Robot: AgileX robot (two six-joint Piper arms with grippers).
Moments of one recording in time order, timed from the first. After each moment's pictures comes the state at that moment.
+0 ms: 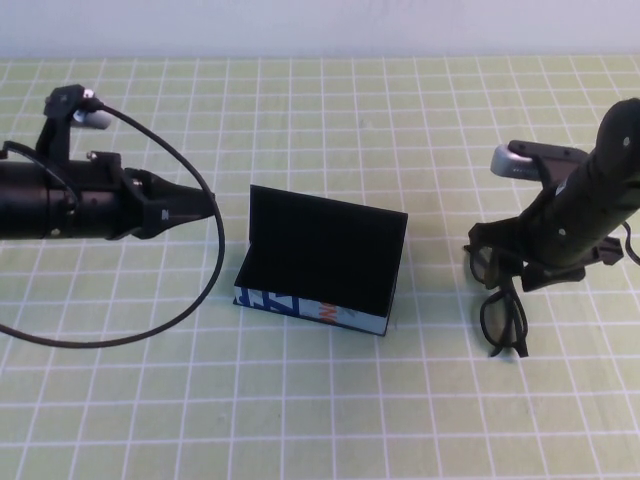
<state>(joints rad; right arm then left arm) 0.26 1.87 -1.30 0.27 0.81 0.10 0.00 1.64 -1.02 -1.37 0.99 1.41</state>
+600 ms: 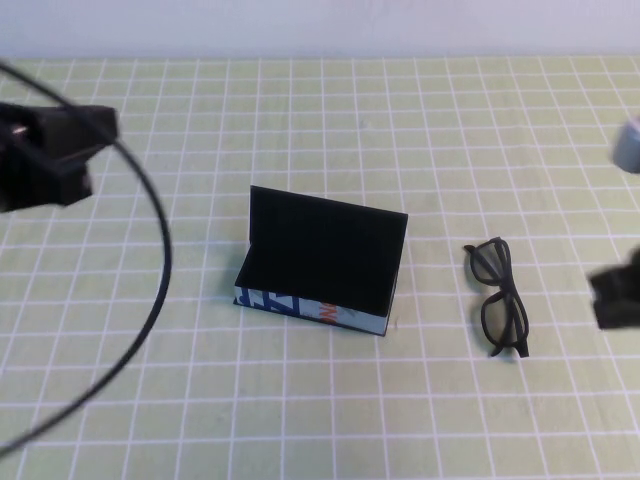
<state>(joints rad) 0.34 1.17 -1.08 0.23 1.11 0.10 0.00 1.10 -0.87 -1.33 0.68 1.26</state>
